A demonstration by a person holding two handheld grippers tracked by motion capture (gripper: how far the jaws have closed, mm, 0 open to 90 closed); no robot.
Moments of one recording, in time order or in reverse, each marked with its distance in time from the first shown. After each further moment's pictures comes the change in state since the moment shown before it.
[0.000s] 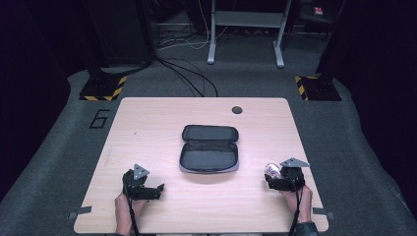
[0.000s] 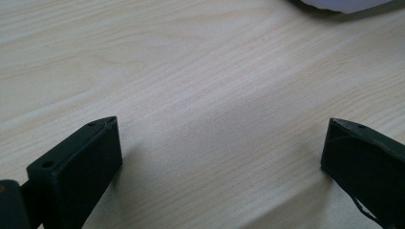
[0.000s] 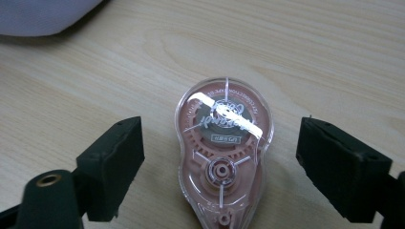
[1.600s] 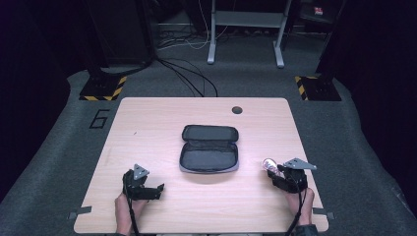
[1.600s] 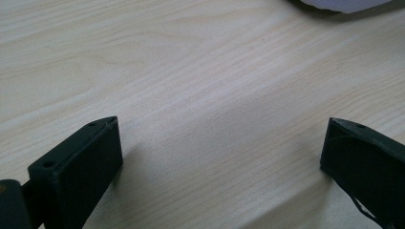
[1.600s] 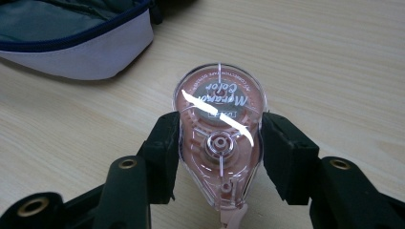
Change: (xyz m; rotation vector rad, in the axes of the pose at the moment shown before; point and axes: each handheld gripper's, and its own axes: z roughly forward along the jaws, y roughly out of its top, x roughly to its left) left arm 0.000 0.000 0.000 -0.001 0.002 0.001; right arm 0.010 0.009 -0.028 -0.097 0.038 0.029
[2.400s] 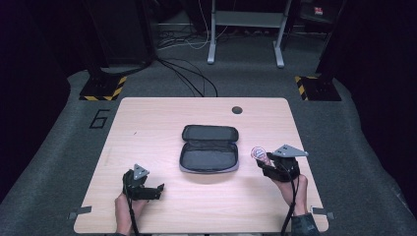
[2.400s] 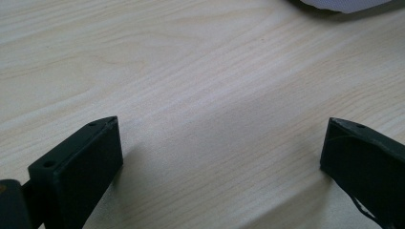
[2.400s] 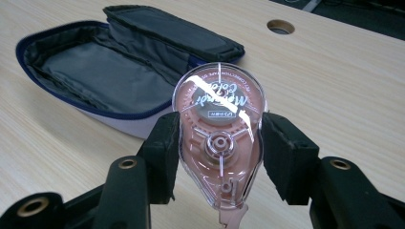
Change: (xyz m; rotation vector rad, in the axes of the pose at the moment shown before) left arm 0.000 0.000 0.000 0.000 0.000 0.001; right arm 0.034 0.061 -0.014 -0.043 0.064 -0.122
